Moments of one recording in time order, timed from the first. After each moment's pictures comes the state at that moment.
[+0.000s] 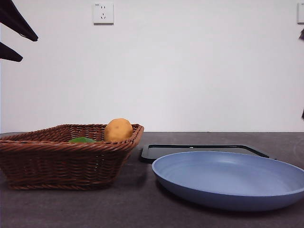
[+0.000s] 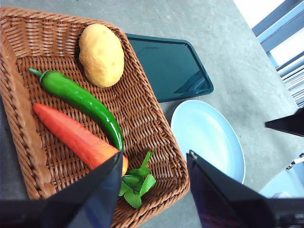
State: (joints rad) left arm -0.07 0.89 0.73 -0.50 0.65 -0.22; right arm 0.02 1.11 0.72 -0.71 -0.42 0.17
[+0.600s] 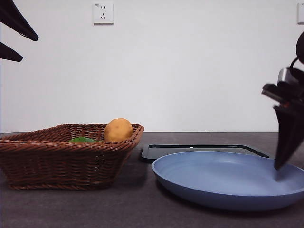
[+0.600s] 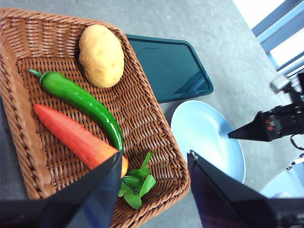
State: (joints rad) left arm -0.07 0.89 0.73 -0.50 0.65 -0.22; right arm 0.14 1.44 0.72 -0.53 -0.42 0.22
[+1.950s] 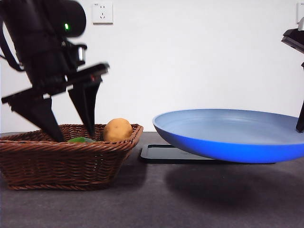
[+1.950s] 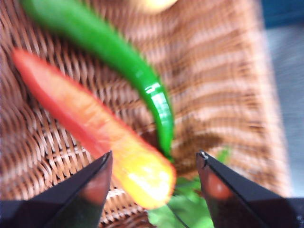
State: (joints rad) left arm -0.45 1.60 1.11 -0.71 0.16 -0.33; right arm 0.14 1.13 0.72 -0.70 -0.41 0.20
